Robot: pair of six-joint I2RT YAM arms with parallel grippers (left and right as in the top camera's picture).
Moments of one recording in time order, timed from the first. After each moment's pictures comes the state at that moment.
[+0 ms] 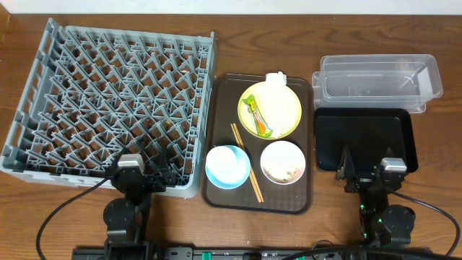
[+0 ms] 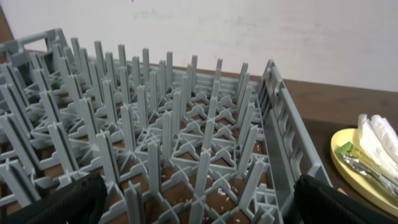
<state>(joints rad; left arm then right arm) 0.02 0.05 0.02 -0.11 0.04 -0.11 -0.02 0.01 0.01 -0.07 -0.01 0.10</state>
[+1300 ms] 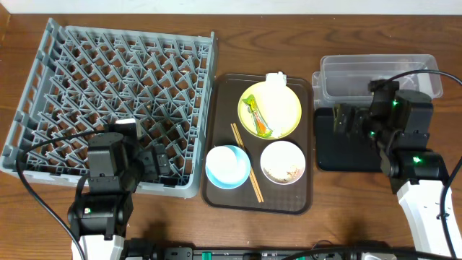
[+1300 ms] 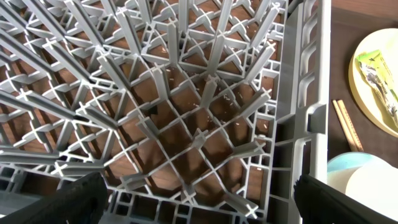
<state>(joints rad) 0.02 0.78 0.72 -0.77 0.04 -0.11 -0.02 1.12 0.86 -0.41 -0.20 0.09</state>
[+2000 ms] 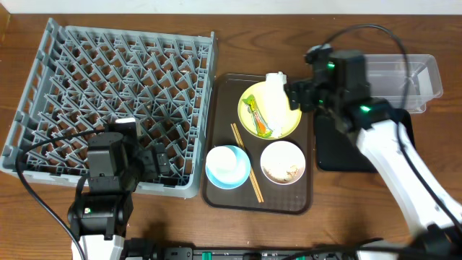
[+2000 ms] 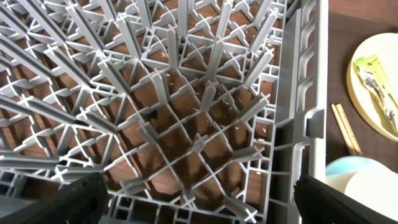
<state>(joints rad) 0.02 0.78 0.72 -0.75 0.04 -0.11 0.29 1.52 1.17 -0.43 -0.15 0.09</state>
